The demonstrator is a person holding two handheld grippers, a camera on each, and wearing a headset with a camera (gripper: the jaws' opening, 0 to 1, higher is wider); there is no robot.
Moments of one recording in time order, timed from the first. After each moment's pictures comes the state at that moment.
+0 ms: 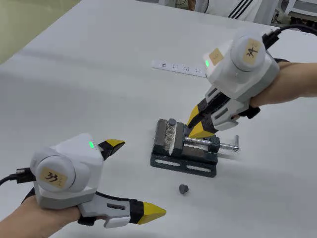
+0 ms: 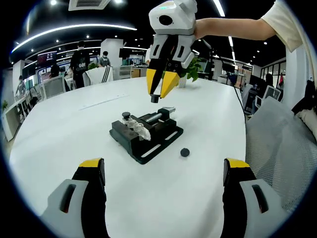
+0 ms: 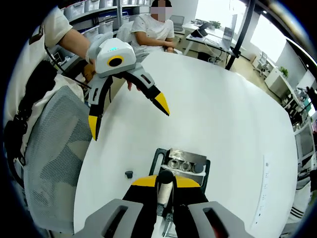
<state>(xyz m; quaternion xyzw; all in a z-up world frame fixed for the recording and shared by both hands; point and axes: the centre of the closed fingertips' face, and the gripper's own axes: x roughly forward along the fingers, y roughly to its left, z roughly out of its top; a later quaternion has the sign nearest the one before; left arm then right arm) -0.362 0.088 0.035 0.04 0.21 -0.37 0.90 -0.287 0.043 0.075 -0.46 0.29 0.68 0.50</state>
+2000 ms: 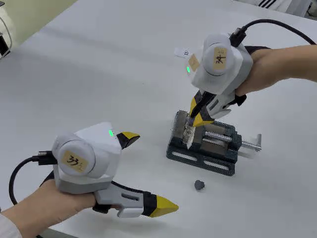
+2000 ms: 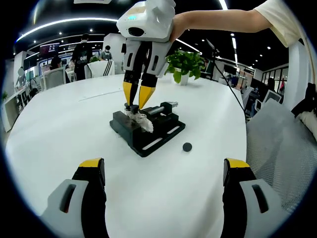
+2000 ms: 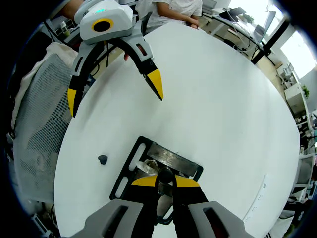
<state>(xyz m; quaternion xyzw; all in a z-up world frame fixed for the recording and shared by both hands) -0.360 0.092 0.023 0.02 0.23 -0.37 0.90 -0.255 0.069 0.028 -0.57 0.29 0.66 0.39</state>
